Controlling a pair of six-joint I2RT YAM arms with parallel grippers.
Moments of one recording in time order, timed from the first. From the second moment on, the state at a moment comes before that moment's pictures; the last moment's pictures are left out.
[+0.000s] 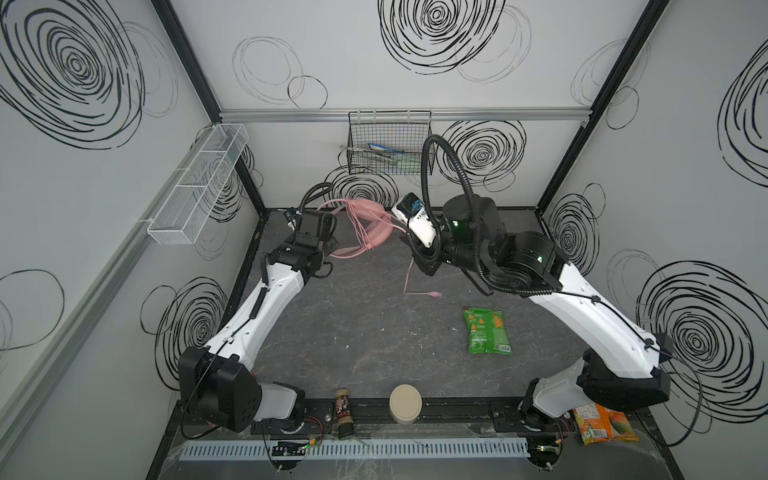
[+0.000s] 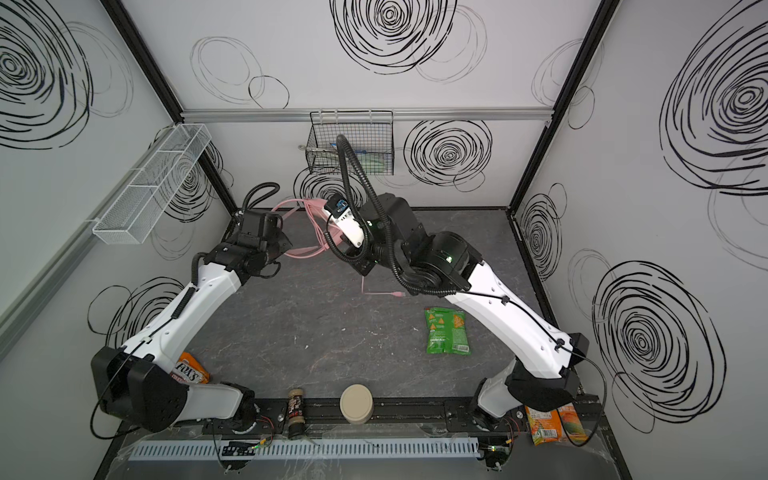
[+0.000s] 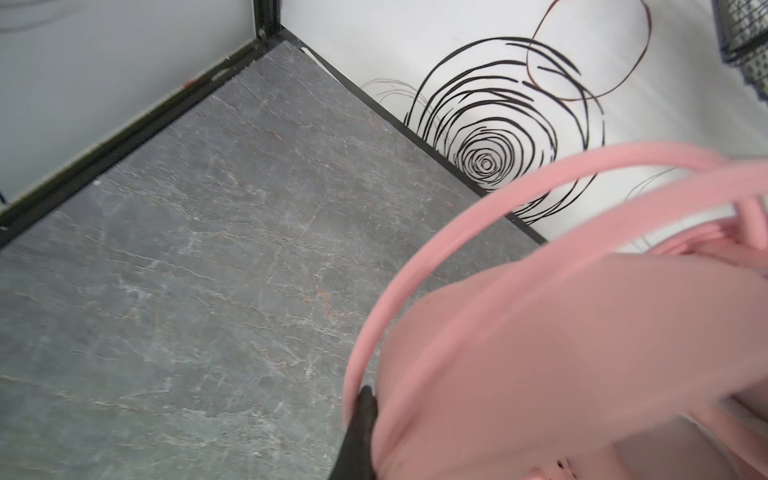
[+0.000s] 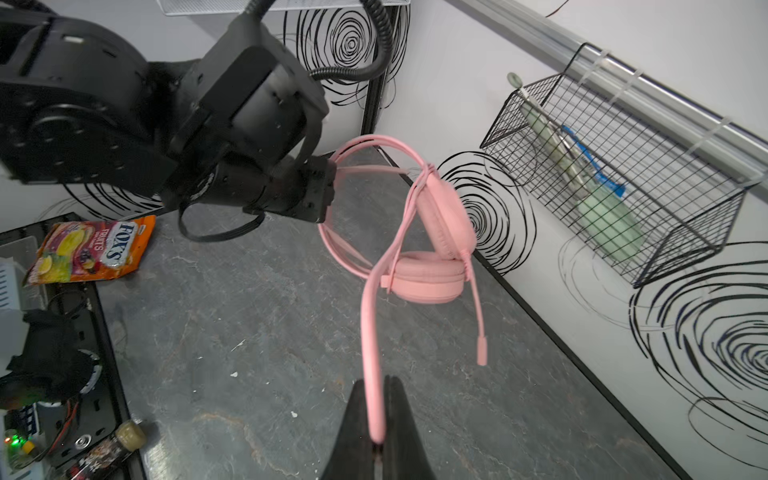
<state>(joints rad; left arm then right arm) -0.23 1.38 1.28 -0.63 -0.32 -0.84 1.01 1.46 1.90 -0.90 0.16 -0.13</state>
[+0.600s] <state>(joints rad) -0.17 1.28 1.30 -0.15 0.11 -1.10 0.99 1.12 1.37 -0.51 -0.05 -0.01</state>
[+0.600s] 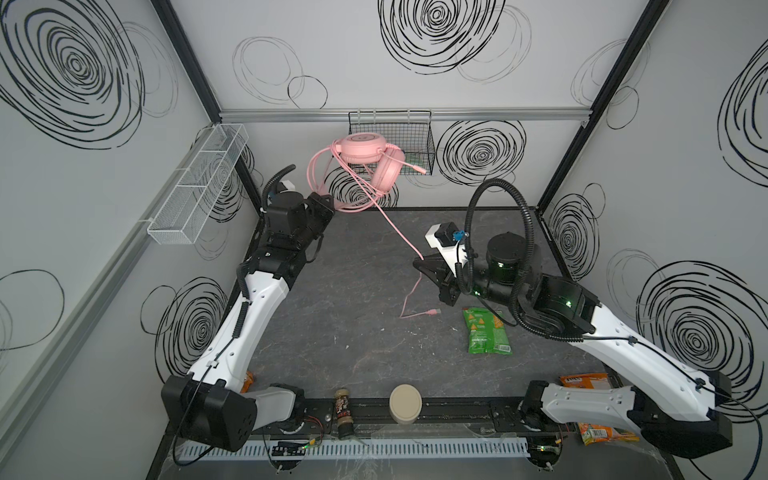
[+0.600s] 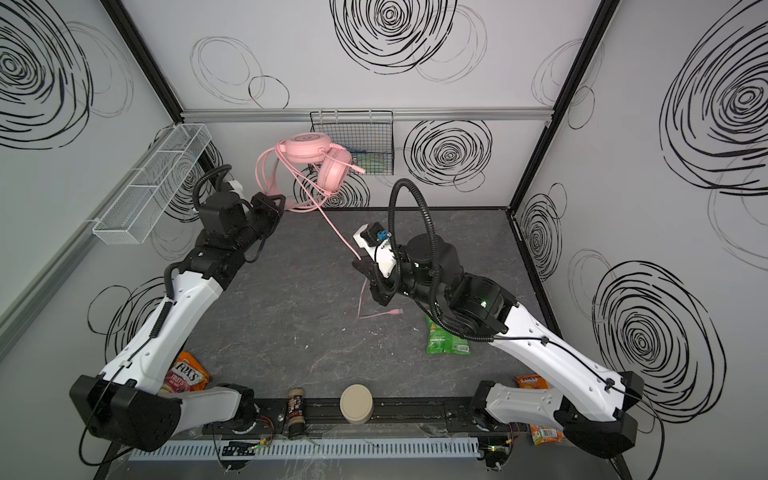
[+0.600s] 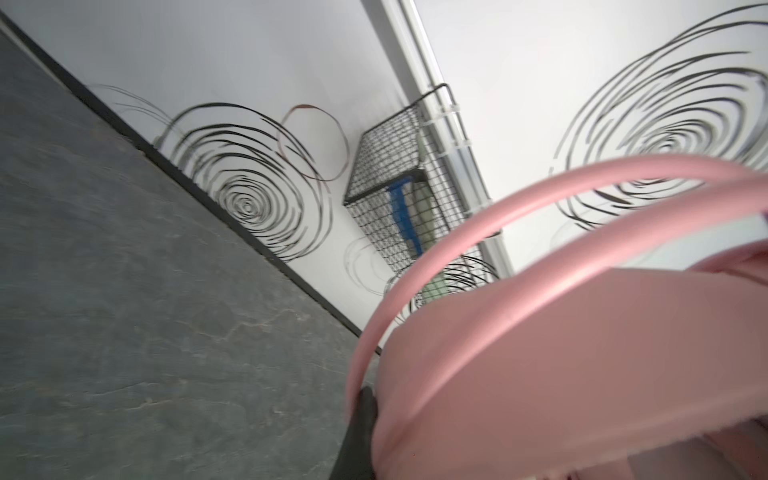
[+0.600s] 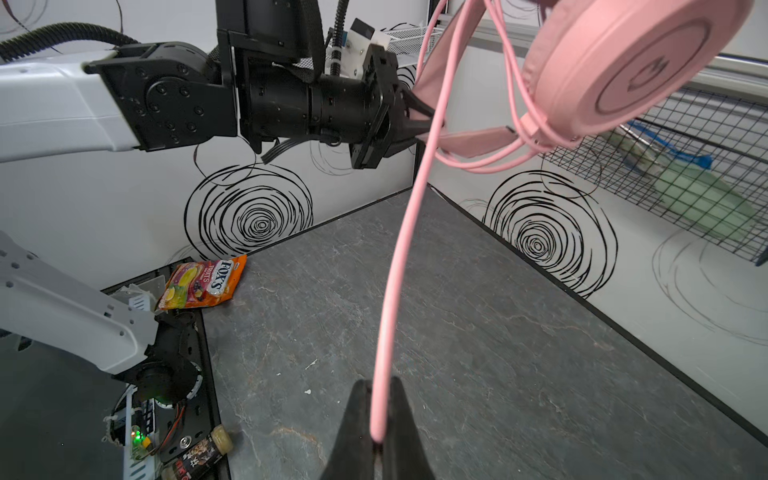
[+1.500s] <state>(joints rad) -0.19 1.24 1.66 -0.26 0.55 -0.80 0.47 1.17 1.19 -0.06 -0.51 0.16</state>
